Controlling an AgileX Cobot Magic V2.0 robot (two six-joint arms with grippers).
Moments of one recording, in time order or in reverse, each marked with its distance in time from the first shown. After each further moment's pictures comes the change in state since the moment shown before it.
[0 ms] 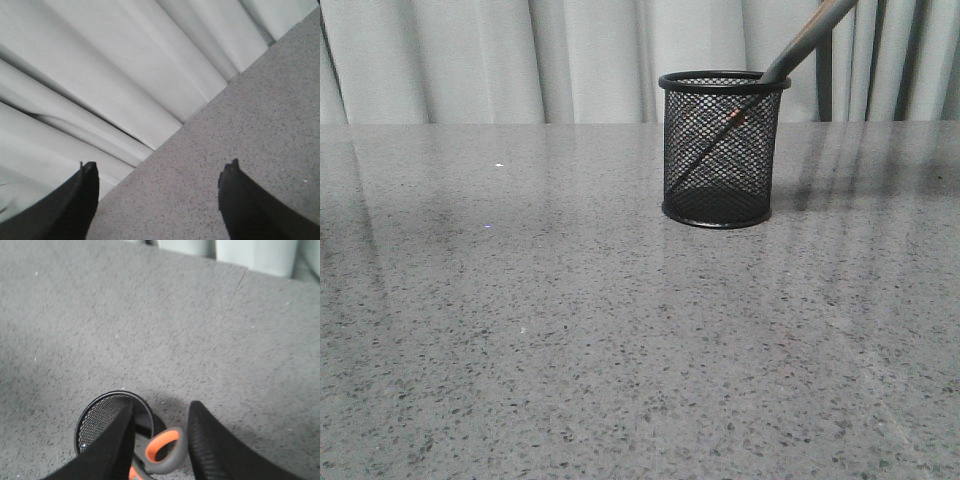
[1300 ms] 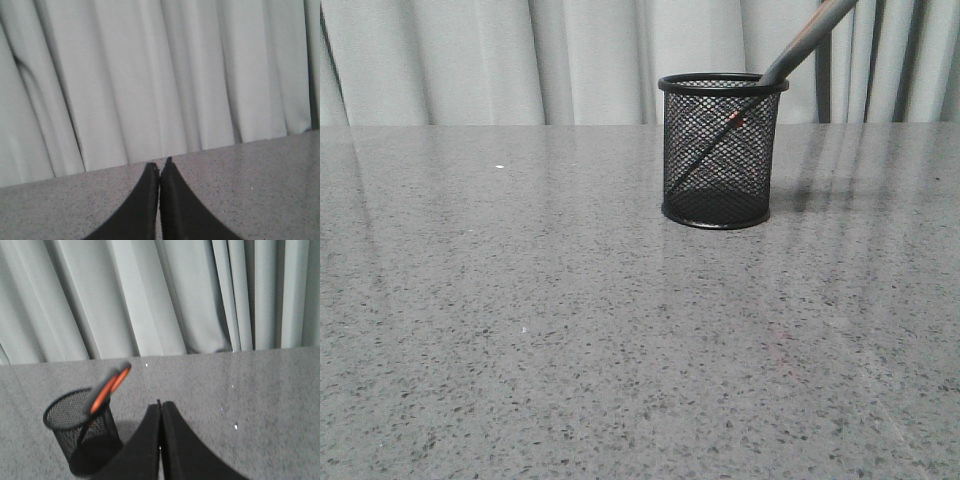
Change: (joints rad) left arm 0.000 -0.778 1.298 -0.451 -1.031 -0.157; right arm -0.011 -1.140 1.238 0.049 -0.830 -0.005
